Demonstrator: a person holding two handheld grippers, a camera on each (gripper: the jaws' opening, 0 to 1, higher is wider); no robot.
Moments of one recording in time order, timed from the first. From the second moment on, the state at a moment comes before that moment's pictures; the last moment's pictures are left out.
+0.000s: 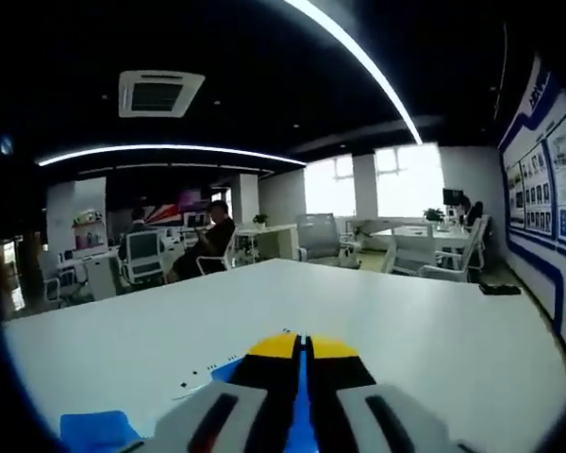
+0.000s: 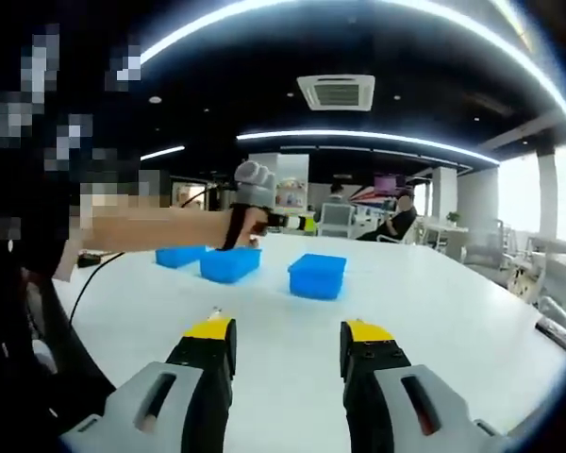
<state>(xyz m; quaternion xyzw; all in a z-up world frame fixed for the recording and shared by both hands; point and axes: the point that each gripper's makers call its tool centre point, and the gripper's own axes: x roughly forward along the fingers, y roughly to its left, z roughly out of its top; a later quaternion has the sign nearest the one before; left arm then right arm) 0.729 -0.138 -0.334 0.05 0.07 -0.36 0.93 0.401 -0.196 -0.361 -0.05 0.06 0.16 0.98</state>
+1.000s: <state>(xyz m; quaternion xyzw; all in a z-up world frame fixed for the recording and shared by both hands) 0.508 0.068 -0.365 -0.01 0.02 -0.38 0.93 0.420 -0.148 -0.360 -0.05 0.04 0.25 0.97</state>
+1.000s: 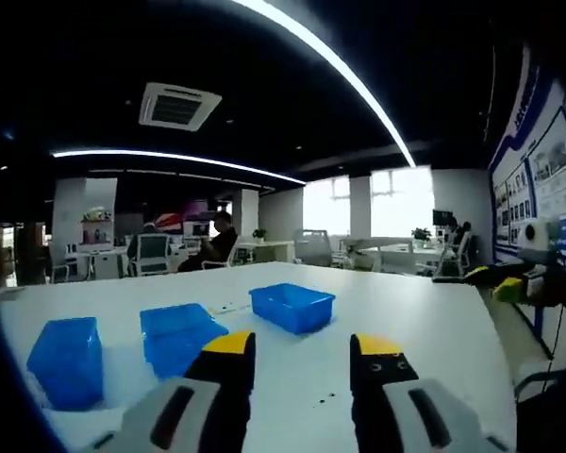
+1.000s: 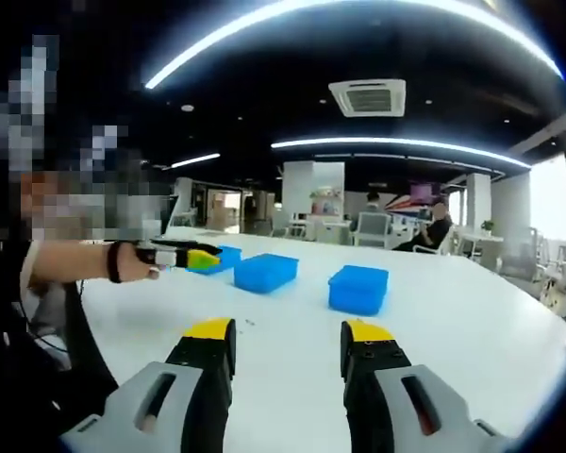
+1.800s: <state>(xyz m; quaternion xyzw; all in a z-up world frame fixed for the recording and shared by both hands) 0.427 0.098 -0.393 0.02 0.16 -0.38 0.91 0.406 -0.126 -0.381 -0.08 0.07 0.30 0.95</state>
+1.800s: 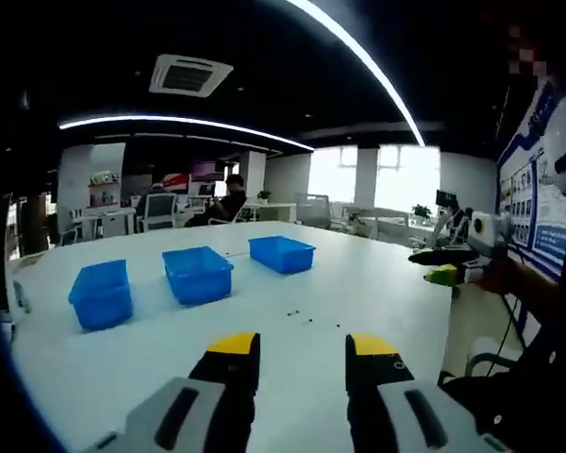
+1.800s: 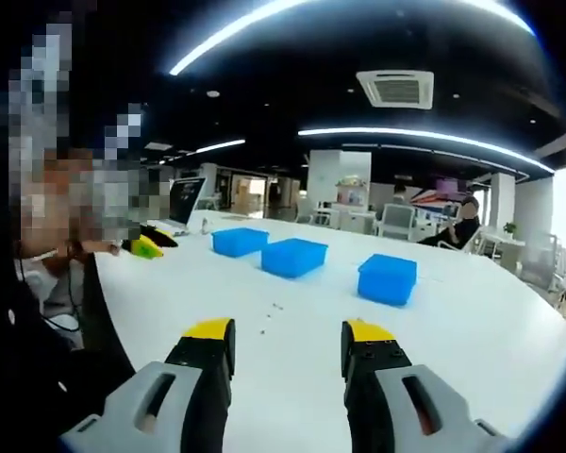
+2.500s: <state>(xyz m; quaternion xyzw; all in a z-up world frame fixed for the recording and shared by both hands) 0.487 0.001 -0.429 0.28 0.32 -0.53 0.73 0.398 -0.144 -0.419 -0.09 0.12 0.29 0.94</state>
